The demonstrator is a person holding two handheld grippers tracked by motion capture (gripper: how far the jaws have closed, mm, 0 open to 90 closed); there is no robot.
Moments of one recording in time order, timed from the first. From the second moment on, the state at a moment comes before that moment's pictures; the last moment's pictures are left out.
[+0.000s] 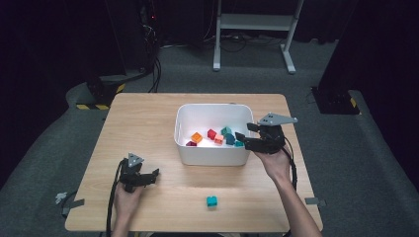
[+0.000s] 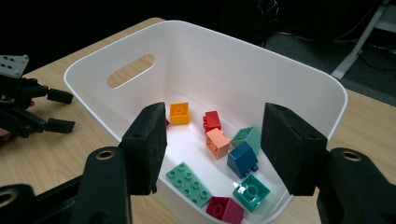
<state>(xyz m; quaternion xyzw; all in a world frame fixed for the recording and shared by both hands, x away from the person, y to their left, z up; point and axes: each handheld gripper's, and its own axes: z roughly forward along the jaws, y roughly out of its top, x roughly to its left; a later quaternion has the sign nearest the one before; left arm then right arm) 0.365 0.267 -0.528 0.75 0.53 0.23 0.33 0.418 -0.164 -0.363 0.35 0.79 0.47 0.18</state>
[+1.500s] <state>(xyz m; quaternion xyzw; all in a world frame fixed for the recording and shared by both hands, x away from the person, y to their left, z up) 0.365 0.267 -0.529 0.75 0.53 0.23 0.33 0.349 -0.153 -0.424 0.32 0.81 0.47 0.13</state>
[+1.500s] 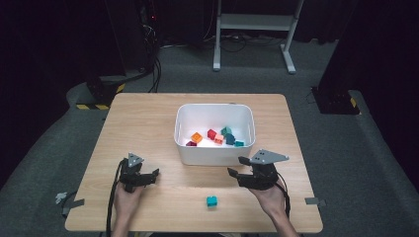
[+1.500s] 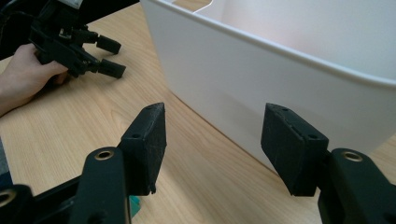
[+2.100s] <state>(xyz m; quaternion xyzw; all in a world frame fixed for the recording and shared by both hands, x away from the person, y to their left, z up) 0.365 0.268 -0.529 0.75 0.53 0.23 0.33 0.331 -0.136 -0.463 0.32 0.83 0.45 0.09</state>
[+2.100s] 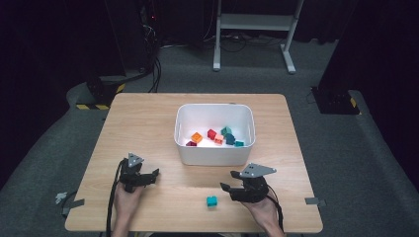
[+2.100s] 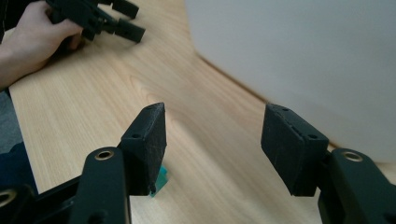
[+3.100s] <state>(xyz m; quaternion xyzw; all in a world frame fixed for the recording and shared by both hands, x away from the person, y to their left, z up) 0.365 0.268 -0.528 0.75 0.53 0.23 0.33 0.313 -0.088 -0.509 0.26 0.87 0.41 0.04</state>
